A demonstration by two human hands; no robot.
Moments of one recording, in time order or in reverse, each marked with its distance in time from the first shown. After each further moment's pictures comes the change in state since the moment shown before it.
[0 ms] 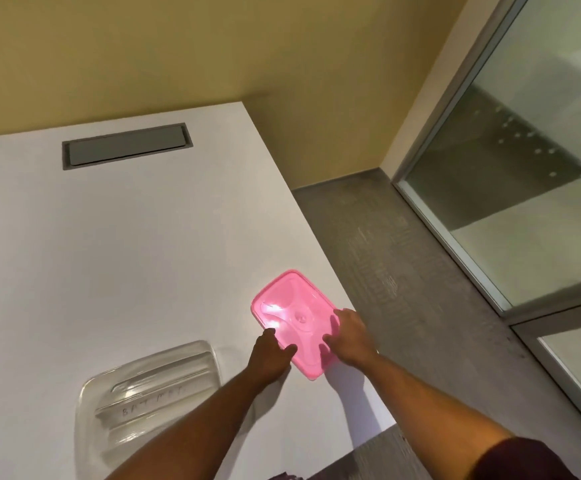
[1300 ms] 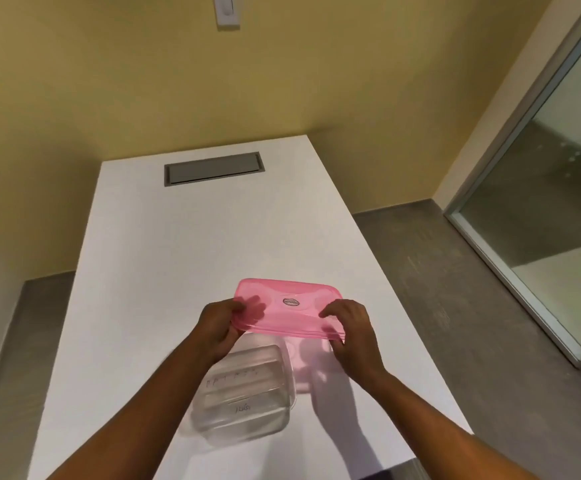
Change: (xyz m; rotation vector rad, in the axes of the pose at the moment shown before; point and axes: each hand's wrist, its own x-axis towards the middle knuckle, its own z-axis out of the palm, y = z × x) left_hand -0.085 -0.032 -0.203 -1.261 0.104 -0.061; right_hand -0.075 -0.116 0.035 0.221 0.466 -0.714
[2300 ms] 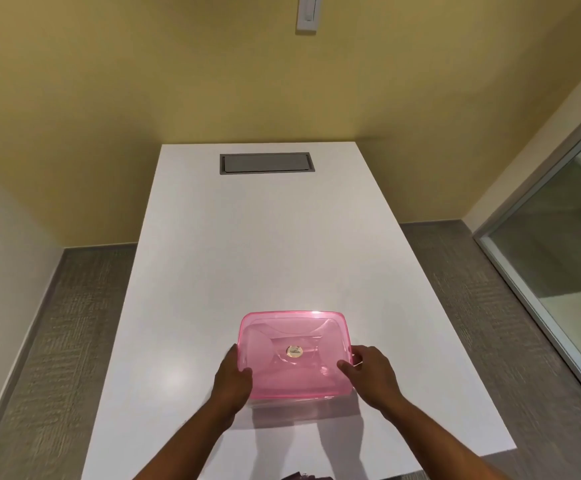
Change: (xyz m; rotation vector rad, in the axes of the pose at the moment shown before) left_hand -0.059 -0.054 -0.163 0.887 0.258 0.214; right_hand -0.052 -0.066 0.072 -0.171 -0.418 0.521
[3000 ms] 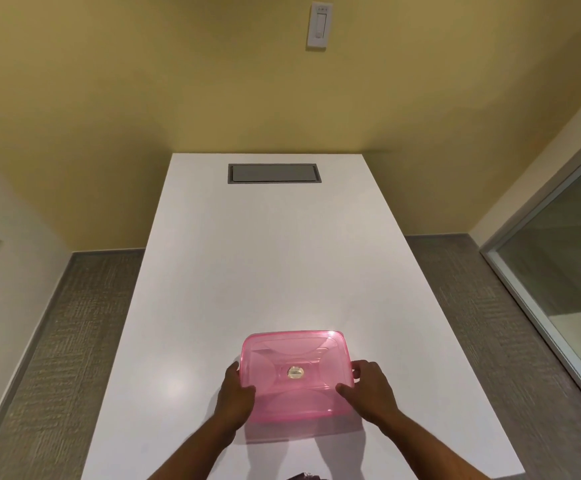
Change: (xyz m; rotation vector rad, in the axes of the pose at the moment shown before) left_hand 0.010 -0.023 0.009 -0.057 0.009 -0.124; right_hand 0.006 0.003 0.013 0.008 -0.080 0.046
